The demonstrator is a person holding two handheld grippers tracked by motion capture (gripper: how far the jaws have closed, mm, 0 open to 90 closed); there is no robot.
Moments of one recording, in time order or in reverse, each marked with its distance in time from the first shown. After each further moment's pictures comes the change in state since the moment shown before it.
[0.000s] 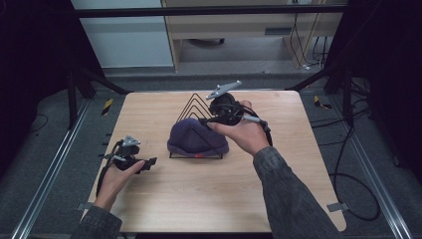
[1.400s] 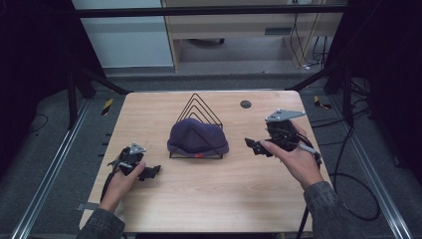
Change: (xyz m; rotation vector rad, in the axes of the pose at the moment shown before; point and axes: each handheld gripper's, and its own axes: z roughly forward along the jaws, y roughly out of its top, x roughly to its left) left arm -0.009 -0.020 0.020 0.020 0.017 0.026; right arm -0.042 -0.121 -0.070 -0.036 -0.156 0.179
